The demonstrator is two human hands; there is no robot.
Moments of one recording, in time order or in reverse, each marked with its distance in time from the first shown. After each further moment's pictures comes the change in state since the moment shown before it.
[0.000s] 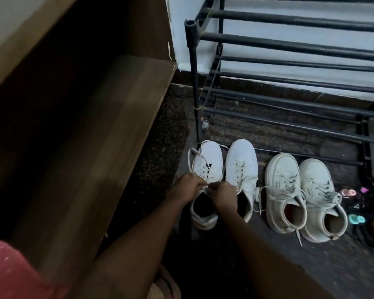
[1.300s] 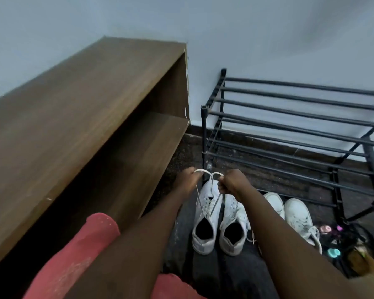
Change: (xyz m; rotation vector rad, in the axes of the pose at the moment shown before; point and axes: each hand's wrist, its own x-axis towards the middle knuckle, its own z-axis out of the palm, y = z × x) left_hand -0.059 0.070 -0.144 -0.823 0.340 -0.363; right_hand -0.060 -0.122 -0.144 0.315 -0.165 -0.047
